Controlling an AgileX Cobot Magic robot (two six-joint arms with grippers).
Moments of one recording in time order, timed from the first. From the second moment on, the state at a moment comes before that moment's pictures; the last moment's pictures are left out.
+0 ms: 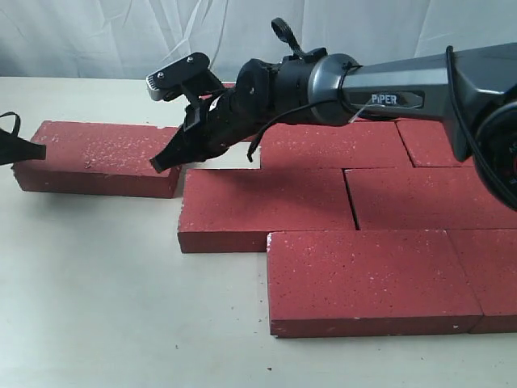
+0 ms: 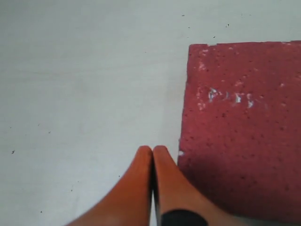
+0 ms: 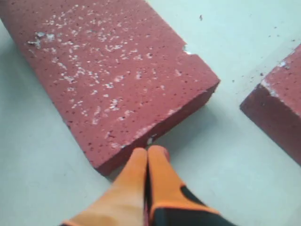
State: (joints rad) left arm 0.09 1.80 -0.82 -0.64 -0.19 0.76; right arm 0.69 2.20 -1.61 0.48 0.32 -0.56
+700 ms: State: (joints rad) left arm 0.30 1.75 -0.80 -0.67 -0.22 0.76; right arm 0.77 2.19 -1.85 0.45 0.68 -0.72
